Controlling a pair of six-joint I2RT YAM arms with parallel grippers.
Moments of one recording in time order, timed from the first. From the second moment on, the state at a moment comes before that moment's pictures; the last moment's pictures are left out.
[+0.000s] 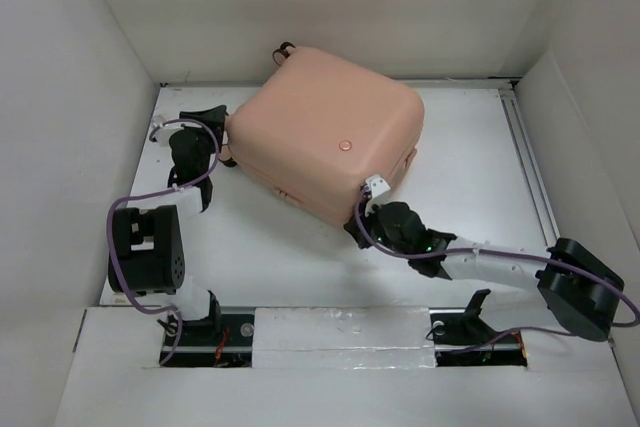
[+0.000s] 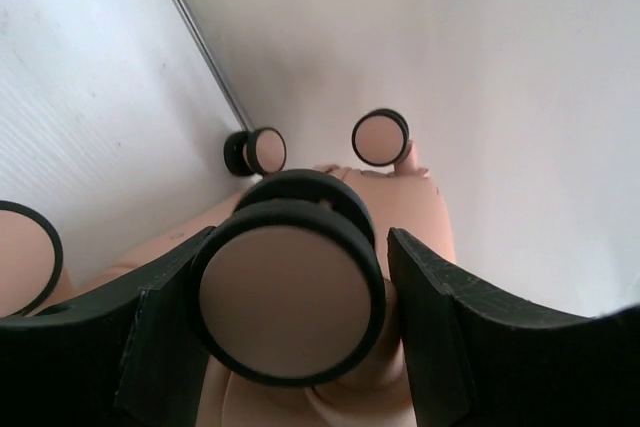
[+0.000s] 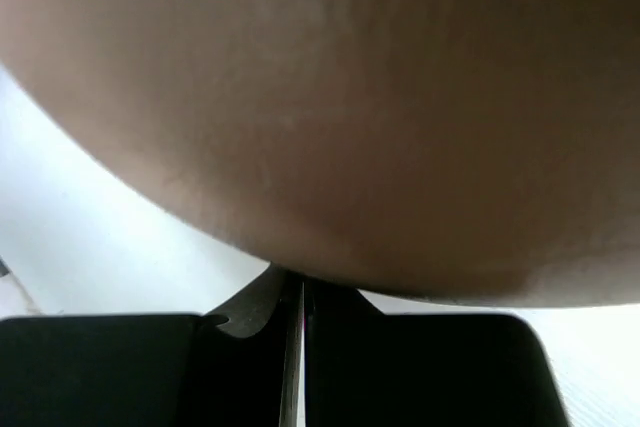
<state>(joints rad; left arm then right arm) 0.03 1.54 0.72 0.72 0.00 -1.28 0.94 1.26 0.50 0.36 0.14 0.38</state>
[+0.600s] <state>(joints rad) -0.10 1.31 0.48 0.78 0.04 -1.25 0.35 1.09 0.53 0.09 -0.15 0.43</state>
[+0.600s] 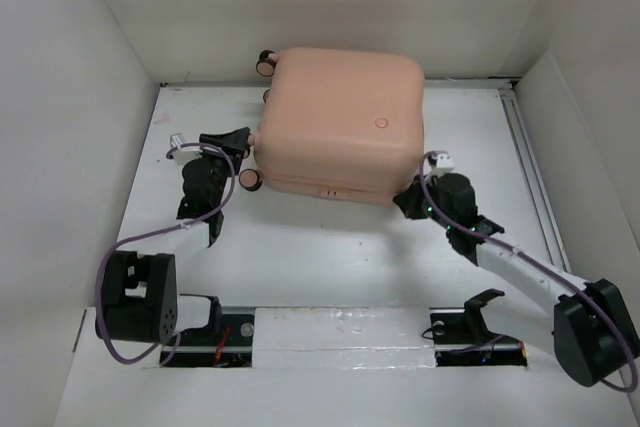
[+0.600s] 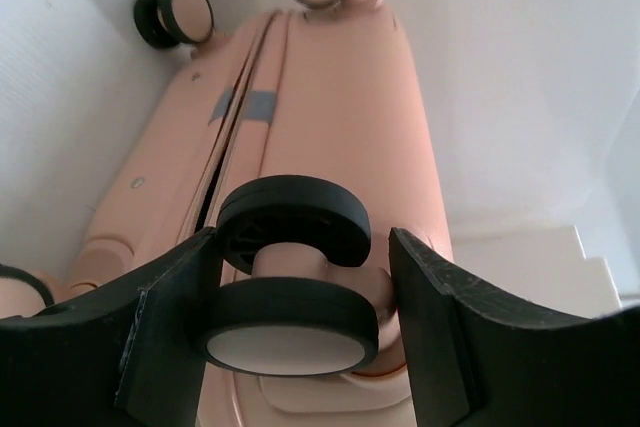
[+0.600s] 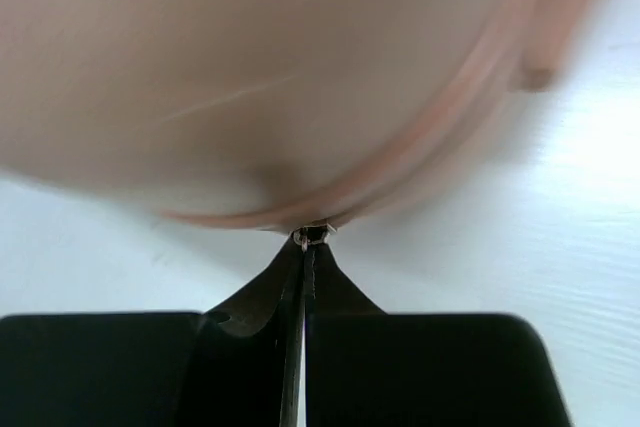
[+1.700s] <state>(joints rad) -0.33 1.21 0.37 0.82 -0.21 -1.27 0.71 1.23 0.50 0.38 -0.07 0.31</state>
